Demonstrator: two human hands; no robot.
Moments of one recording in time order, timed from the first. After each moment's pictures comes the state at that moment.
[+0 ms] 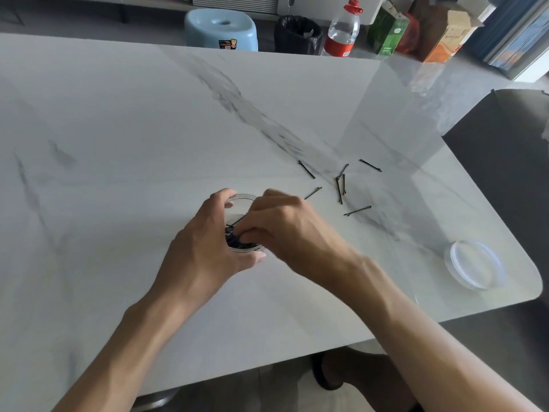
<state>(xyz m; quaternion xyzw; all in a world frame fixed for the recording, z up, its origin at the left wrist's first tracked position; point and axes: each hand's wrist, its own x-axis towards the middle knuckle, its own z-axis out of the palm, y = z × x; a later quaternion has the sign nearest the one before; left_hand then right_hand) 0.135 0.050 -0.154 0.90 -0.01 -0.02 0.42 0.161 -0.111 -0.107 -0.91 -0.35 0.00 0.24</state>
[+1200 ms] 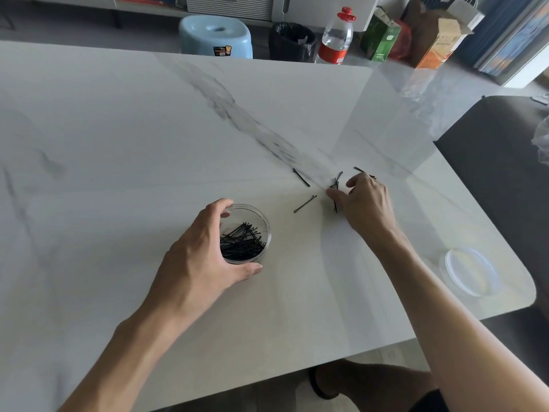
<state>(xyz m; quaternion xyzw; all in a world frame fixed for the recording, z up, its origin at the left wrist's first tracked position) 0.134 0.051 -0.156 0.91 -0.05 0.00 0.42 0.234 -0.213 -0.147 -0.96 0.19 -0.02 0.22</state>
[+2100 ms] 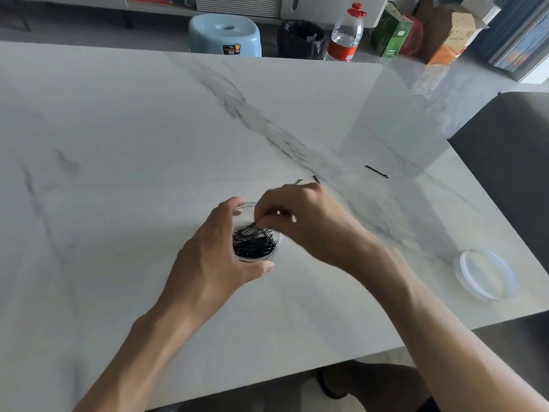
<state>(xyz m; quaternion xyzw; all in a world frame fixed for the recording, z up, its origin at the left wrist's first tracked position) 0.134 0.049 -0.153 0.90 -0.03 -0.01 0.44 0.187 -0.123 -0.098 -0.91 -0.29 0.04 0.29</state>
